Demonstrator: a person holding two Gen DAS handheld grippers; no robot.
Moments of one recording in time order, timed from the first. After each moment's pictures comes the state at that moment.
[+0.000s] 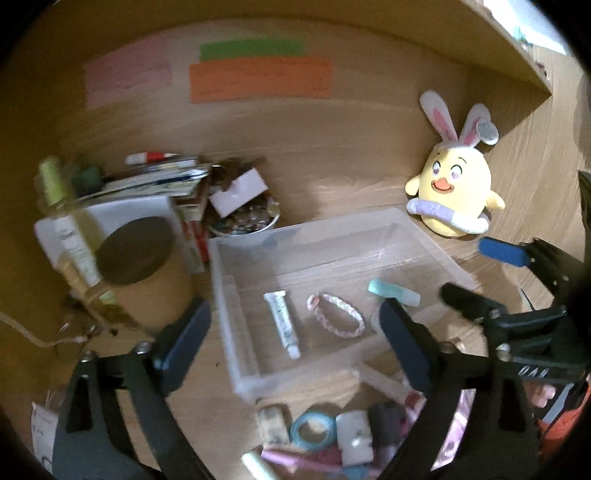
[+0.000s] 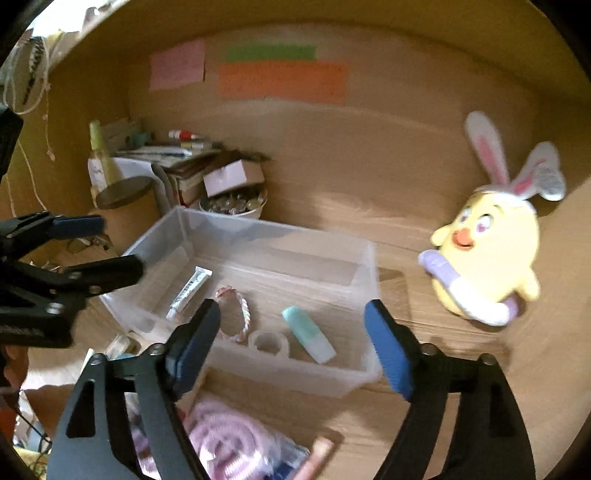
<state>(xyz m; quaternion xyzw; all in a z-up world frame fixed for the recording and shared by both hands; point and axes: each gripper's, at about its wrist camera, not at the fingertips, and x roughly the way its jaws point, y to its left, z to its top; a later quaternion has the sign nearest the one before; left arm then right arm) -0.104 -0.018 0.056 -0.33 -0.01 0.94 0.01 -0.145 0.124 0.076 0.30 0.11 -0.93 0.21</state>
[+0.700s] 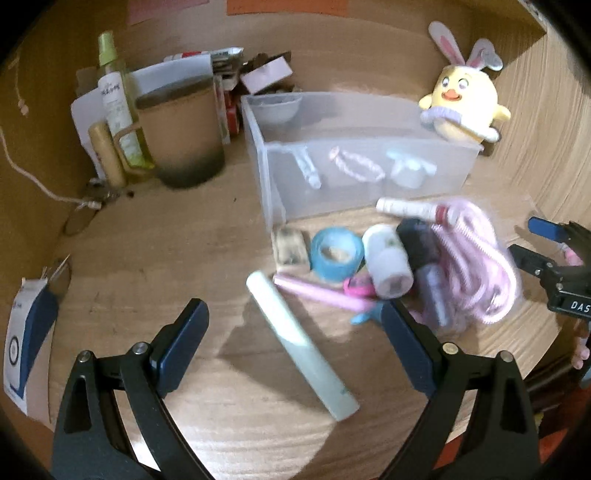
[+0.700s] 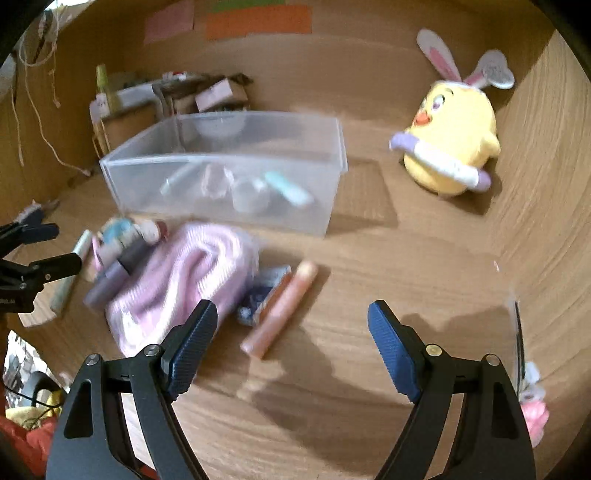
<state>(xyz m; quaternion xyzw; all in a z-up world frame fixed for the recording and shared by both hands) -0.014 -0.017 -0.034 -0.42 -0.01 0.91 -0.03 -0.071 0.182 -0.001 0.38 0.11 -0.90 0.18</state>
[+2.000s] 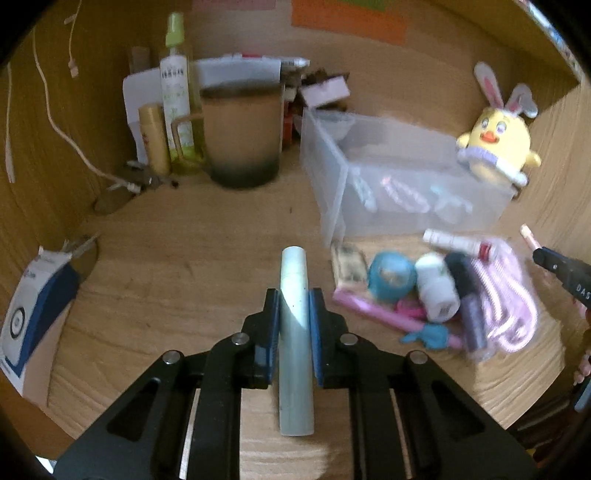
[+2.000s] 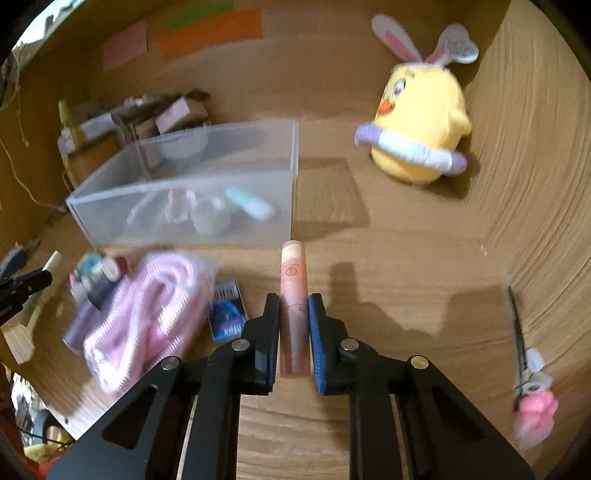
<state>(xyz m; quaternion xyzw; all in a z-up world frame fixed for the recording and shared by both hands) -0.007 -0.058 -0.024 -0.37 -0.07 0.92 -0.07 -0.093 0.203 0.008 0.37 0.05 -0.92 0.14</state>
